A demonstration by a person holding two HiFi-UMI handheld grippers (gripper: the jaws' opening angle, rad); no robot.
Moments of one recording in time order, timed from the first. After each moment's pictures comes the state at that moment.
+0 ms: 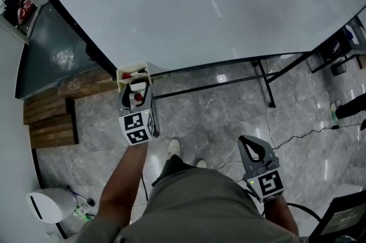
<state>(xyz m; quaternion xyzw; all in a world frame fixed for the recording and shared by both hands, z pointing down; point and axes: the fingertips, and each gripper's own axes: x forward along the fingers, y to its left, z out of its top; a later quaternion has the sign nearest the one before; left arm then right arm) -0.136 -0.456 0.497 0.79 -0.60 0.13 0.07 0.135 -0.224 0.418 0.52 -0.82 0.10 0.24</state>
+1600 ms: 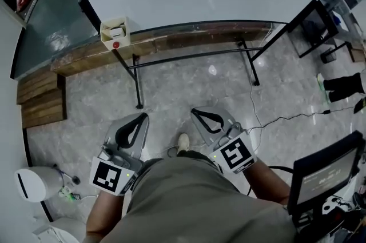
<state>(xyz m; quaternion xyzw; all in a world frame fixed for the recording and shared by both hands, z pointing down) -0.029 -0.092 0.348 0.93 -0.37 0.06 0.03 0.081 -0.083 0.407 0.38 -0.90 0.03 0.20</state>
